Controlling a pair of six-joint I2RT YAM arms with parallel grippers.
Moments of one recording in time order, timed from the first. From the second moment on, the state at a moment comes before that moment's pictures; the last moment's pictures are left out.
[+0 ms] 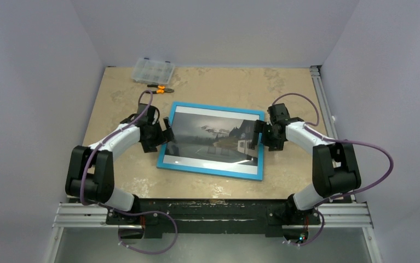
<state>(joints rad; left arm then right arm) -0.19 1.46 0.86 -0.53 0.11 -0.57 0.21 1.55 0.88 -0.51 -0.08 0.42</state>
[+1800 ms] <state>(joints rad) -0.53 1.42 0.72 -0.25 0.01 -0.78 0.10 1.66 1.04 -0.48 -0.08 0.40</state>
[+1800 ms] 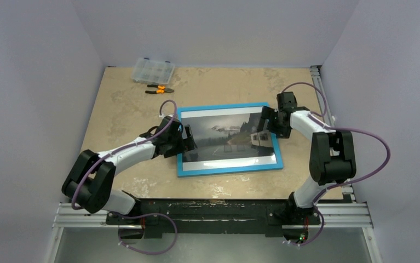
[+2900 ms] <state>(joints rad) -0.30 0.65 0.39 -0.03 -0.47 -0.28 0.13 0.76 0.27 0.17 0.27 0.34</state>
